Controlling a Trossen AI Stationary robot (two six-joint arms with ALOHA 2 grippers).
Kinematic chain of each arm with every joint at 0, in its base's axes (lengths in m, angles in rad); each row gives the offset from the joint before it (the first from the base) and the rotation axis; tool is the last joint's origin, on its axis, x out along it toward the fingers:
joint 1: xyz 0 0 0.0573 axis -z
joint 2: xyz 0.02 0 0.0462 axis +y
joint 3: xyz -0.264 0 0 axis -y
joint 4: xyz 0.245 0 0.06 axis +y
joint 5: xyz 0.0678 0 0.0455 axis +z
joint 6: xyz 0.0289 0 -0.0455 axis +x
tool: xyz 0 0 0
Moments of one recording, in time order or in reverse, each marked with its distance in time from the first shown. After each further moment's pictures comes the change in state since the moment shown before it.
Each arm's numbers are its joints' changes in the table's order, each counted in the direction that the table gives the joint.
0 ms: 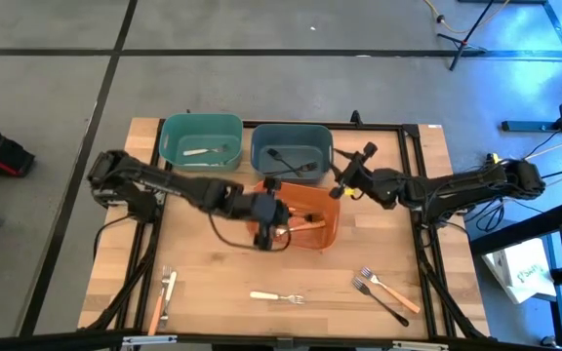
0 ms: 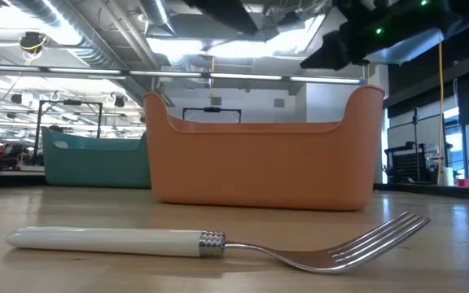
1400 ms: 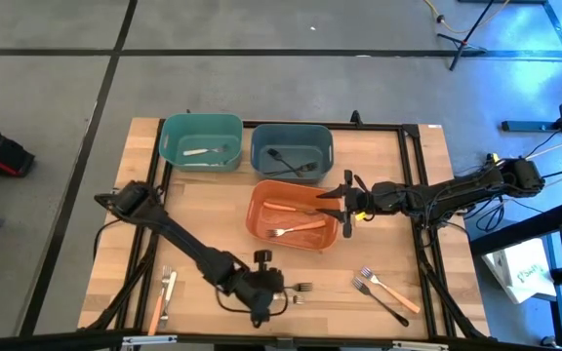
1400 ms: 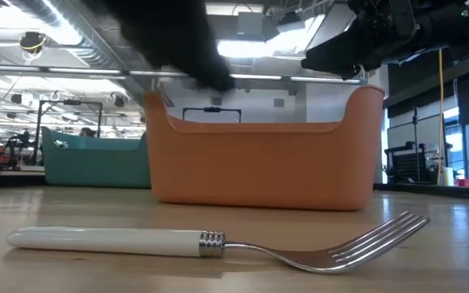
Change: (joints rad) left arm 0.390 0.316 -0.002 -0.120 0.060 -0.692; right arm -0.085 0.000 -0.119 -0.067 0.602 0.317
